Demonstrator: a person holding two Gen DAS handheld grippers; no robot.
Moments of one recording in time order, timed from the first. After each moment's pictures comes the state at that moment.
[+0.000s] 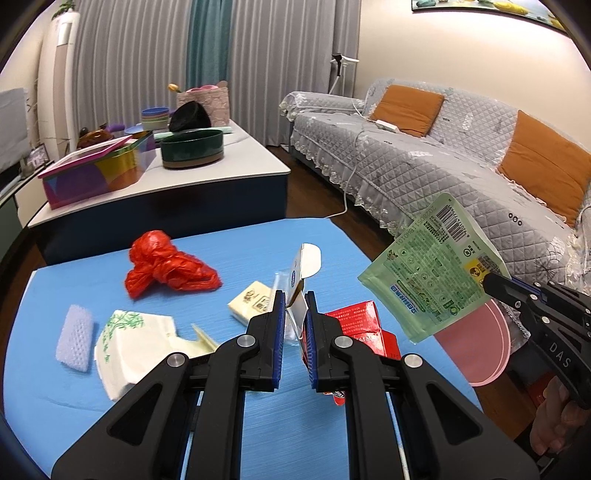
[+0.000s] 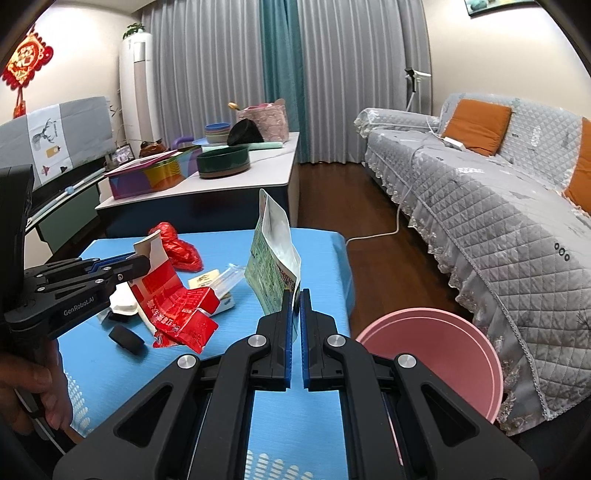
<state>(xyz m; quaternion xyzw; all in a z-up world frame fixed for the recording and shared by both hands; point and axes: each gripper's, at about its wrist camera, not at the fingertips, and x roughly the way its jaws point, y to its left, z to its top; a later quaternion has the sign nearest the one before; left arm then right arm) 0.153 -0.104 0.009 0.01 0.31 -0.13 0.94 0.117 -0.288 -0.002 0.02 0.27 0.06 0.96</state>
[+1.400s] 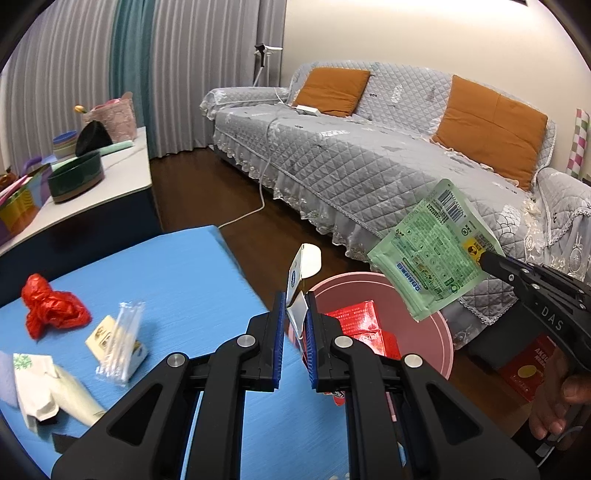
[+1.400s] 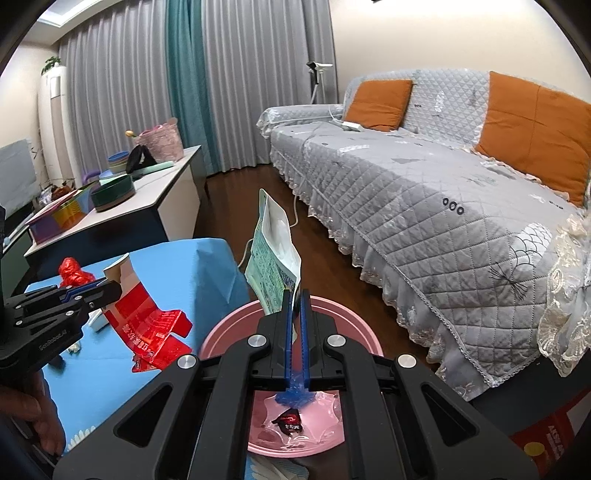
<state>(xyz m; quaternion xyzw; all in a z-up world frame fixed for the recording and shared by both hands) 0.163 -0.252 0.000 0.05 0.31 -0.25 0.92 0.090 -0.440 -0.009 0.08 0.27 -0.09 0.96</state>
